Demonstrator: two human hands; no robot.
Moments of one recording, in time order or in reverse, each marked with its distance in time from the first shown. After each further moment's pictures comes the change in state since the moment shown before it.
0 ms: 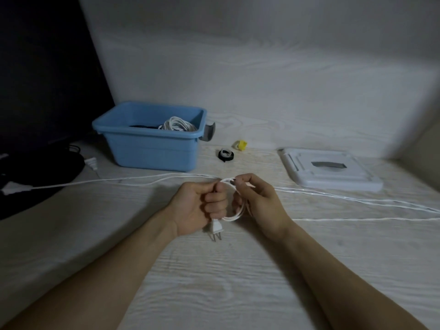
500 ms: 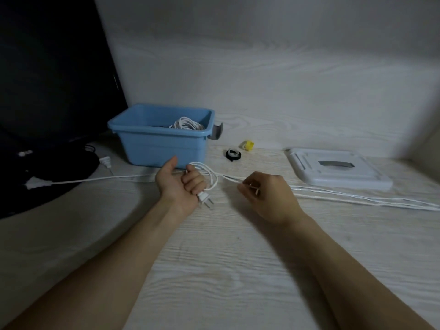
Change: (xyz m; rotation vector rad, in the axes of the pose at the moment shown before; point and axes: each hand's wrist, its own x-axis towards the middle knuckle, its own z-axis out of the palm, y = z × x) left_hand -0.007 0.024 -0.016 -0.411 0.456 0.393; right_hand 0.009 -0.005 -0.017 -1.144 0.073 -0.338
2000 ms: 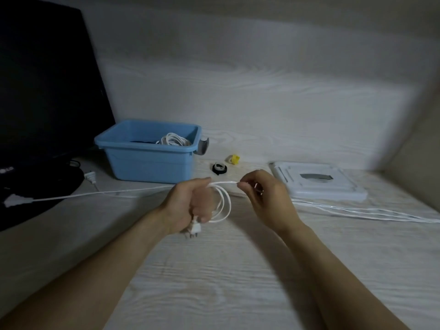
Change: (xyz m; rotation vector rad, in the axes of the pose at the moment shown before) left_hand -0.025 -0.012 0.026 0.724 -0.376 -0.226; right_hand 0.005 0.011 -0.026 0.166 0.215 -0.161
